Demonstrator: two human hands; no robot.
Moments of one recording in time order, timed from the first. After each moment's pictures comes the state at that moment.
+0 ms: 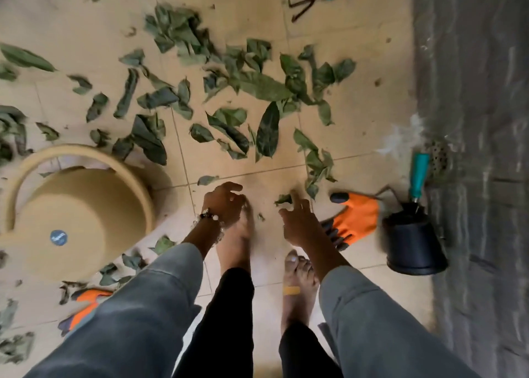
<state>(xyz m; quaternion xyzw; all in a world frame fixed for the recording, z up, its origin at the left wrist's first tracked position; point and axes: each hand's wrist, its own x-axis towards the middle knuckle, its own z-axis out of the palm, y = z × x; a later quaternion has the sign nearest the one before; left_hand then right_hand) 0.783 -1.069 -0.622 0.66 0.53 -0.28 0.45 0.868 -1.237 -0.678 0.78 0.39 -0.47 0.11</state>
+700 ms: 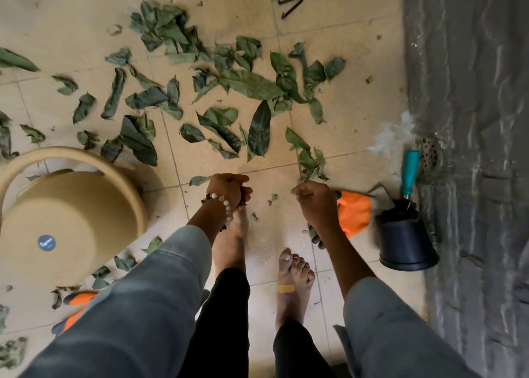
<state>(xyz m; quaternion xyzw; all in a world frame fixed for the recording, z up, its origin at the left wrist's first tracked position) 0.820 -1.074 -0.635 0.39 0.68 -0.14 0.61 0.915 -1.244 -0.670 0.85 0.11 -0.38 -0.33</state>
